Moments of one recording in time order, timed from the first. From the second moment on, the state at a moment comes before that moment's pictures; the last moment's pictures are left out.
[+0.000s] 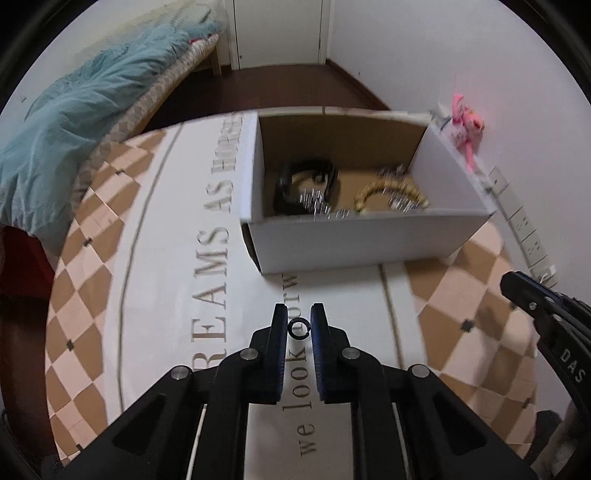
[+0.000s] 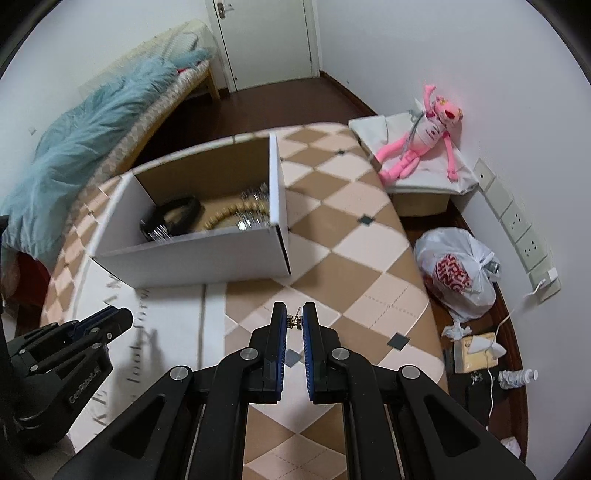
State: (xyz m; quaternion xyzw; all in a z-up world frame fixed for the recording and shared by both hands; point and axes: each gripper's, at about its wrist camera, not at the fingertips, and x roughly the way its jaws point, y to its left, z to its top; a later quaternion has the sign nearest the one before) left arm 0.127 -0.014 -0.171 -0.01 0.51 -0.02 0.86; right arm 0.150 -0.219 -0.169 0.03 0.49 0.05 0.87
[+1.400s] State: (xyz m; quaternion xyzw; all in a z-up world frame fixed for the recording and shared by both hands) left arm 0.240 0.017 -0.103 -0.05 0.52 0.02 0.85; right arm 0.291 -0.195 -0.119 0.02 0.54 0.11 0.83
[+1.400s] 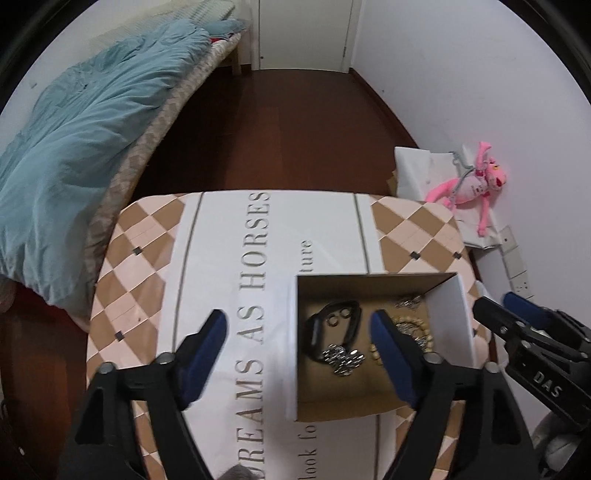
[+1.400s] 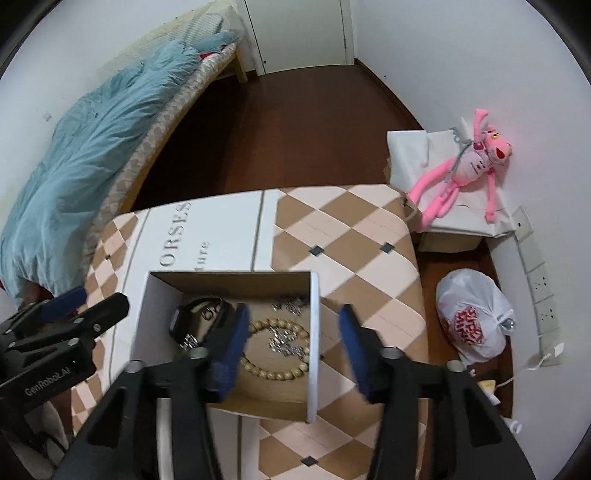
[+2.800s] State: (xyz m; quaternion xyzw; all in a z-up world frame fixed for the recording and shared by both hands) left arm 0.041 0.001 0.056 -0.01 0.40 0.05 0.92; right arm 0.081 -0.226 0.068 -0.03 0.41 0.02 0.91
